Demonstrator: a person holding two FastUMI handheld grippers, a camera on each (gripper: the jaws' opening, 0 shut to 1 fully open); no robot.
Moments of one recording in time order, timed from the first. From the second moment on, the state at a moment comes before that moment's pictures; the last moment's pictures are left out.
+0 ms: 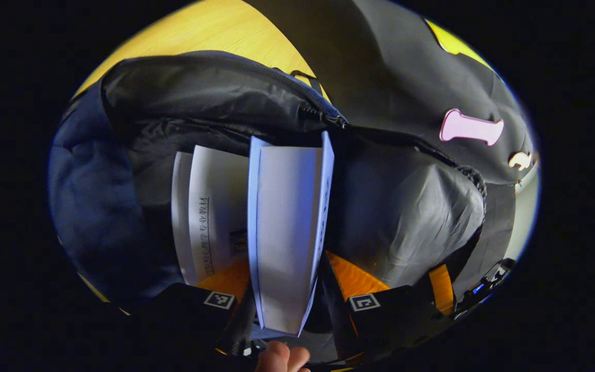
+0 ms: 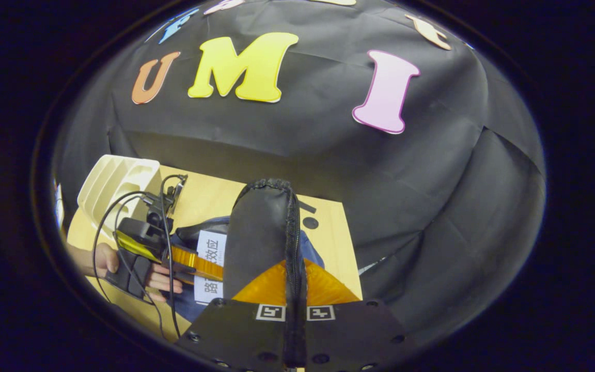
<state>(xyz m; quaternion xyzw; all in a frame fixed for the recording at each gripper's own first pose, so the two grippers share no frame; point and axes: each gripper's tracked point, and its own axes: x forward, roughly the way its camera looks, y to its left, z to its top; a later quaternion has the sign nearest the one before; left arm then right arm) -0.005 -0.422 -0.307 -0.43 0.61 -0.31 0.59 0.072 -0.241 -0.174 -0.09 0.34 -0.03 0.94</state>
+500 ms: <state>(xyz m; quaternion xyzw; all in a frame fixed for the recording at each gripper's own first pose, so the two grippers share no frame) -0.008 -0.342 -0.273 -0.21 0.62 -0.25 0.71 0.068 -0.219 -0.176 -0.07 0.34 -0.01 0.94</state>
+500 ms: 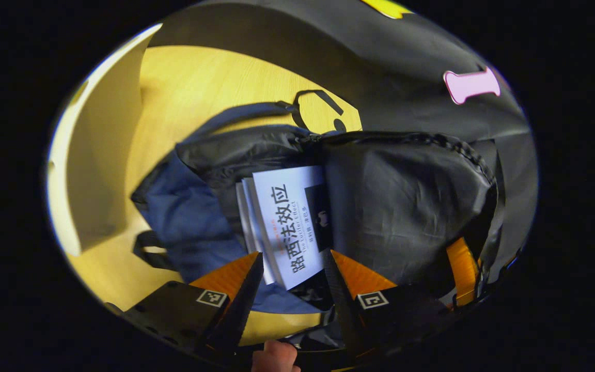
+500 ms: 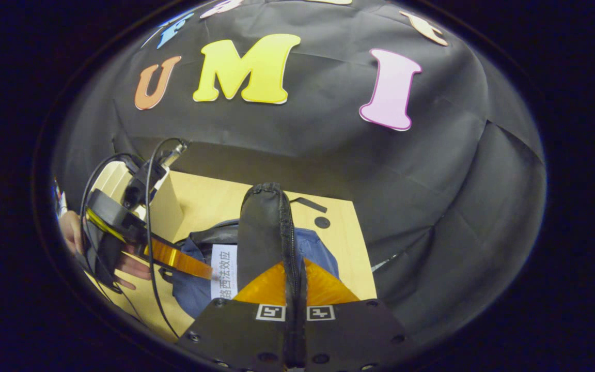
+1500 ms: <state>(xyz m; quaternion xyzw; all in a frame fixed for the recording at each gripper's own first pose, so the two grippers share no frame) -0.009 -0.138 -0.123 -0.08 0.43 -0.14 0.89 0.024 -0.082 -0.210 -0.03 0.35 0.06 0.94</state>
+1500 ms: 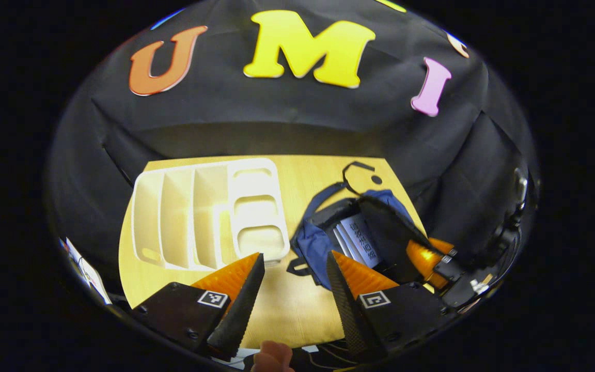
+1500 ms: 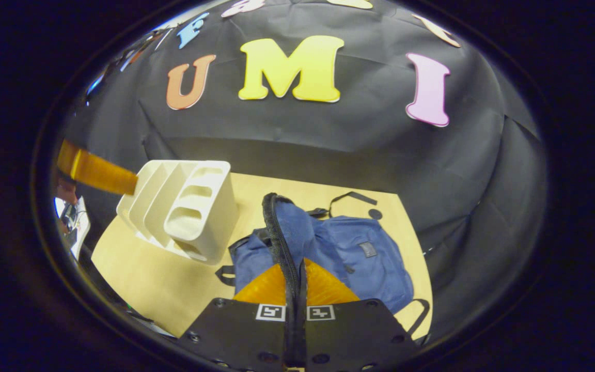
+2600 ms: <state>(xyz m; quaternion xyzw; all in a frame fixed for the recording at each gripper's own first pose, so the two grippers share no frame) 0.015 0.003 -0.036 -0.12 0.24 0.00 0.96 0.021 0.016 -0.352 -0.02 0.44 0.11 0.89</state>
